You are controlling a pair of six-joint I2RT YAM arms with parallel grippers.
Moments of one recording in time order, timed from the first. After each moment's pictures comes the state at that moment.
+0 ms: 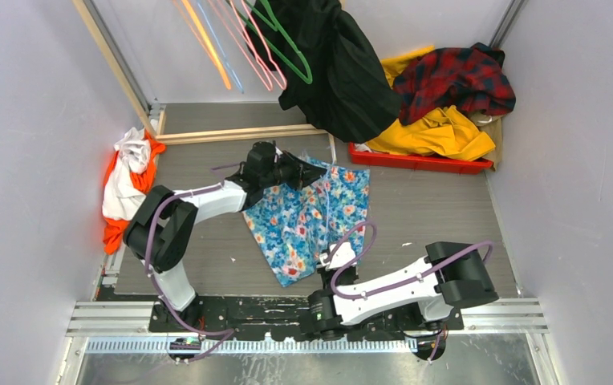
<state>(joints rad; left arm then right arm) -0.57 1.76 1.01 0.40 0.42 -1.65 1.72 1.59 1.02 -1.60 1.48 2.09</state>
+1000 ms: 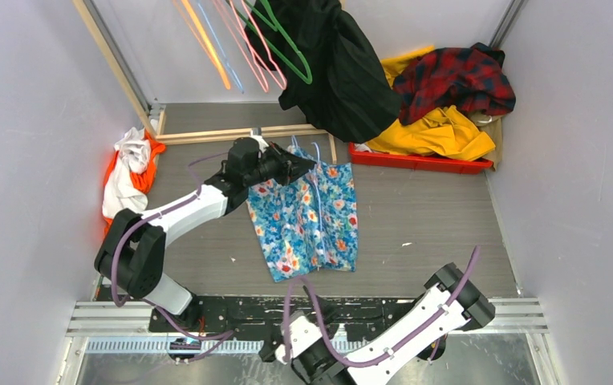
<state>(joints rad) -0.55 1.53 0.96 0.29 0.37 -1.50 2.15 1.70 1.55 -1.61 1.51 1.60</state>
